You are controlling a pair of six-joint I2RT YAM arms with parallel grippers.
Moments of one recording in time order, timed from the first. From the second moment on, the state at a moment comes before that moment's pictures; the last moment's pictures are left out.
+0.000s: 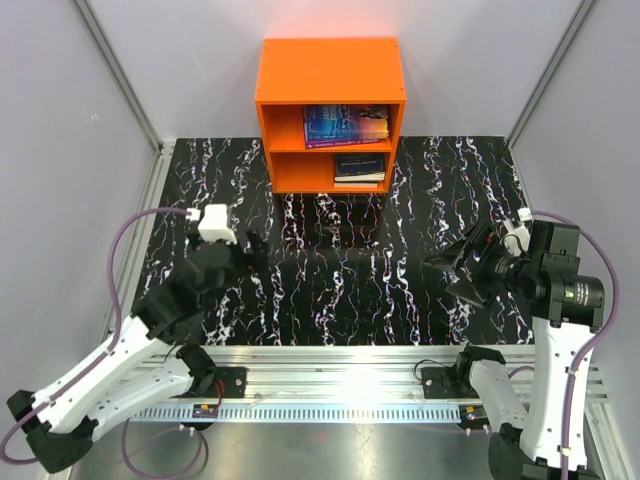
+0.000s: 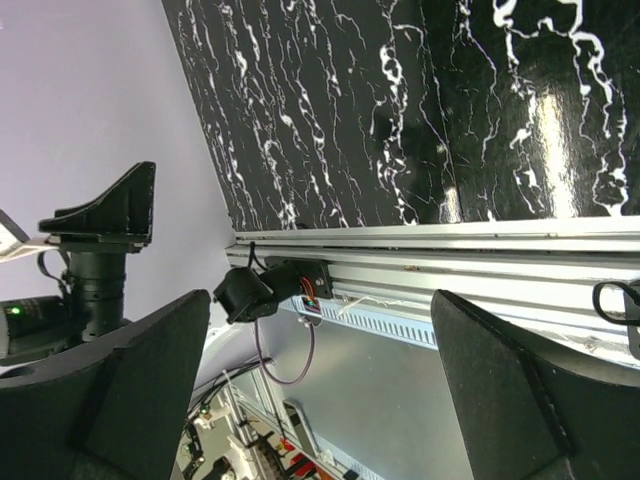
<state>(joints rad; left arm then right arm) -0.78 0.73 0.79 -0.49 -0.53 -0.46 -0.16 0.80 1.23 -1.34 -0.67 0.63</state>
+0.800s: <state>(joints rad) -0.65 0.48 0.40 -0.24 -0.66 -0.25 -0.16 0.63 1.34 -1.33 -0.55 0.63</state>
